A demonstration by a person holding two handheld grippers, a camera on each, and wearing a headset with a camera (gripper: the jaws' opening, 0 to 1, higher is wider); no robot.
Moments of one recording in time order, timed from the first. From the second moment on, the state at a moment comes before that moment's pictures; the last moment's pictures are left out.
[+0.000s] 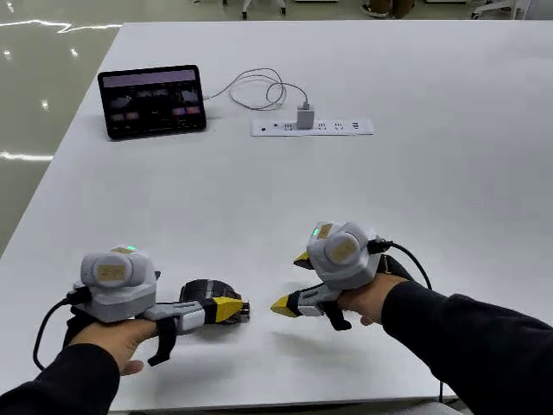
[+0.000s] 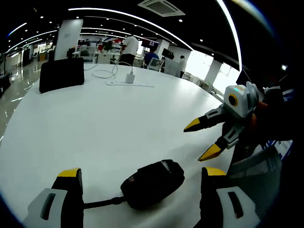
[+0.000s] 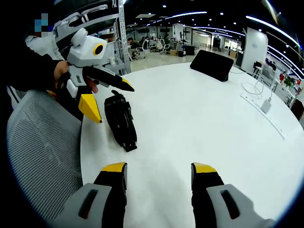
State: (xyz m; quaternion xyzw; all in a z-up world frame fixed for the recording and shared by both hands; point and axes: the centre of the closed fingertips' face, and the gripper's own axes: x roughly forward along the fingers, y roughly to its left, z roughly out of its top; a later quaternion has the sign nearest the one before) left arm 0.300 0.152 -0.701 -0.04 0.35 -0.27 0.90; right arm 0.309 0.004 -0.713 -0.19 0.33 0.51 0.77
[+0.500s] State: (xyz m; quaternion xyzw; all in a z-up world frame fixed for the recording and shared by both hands) left arm 0.285 0.180 -0.691 0.00 0.34 -0.30 0.89; right arm 0.310 -0.086 -0.696 -0.15 0.32 0.44 0.83
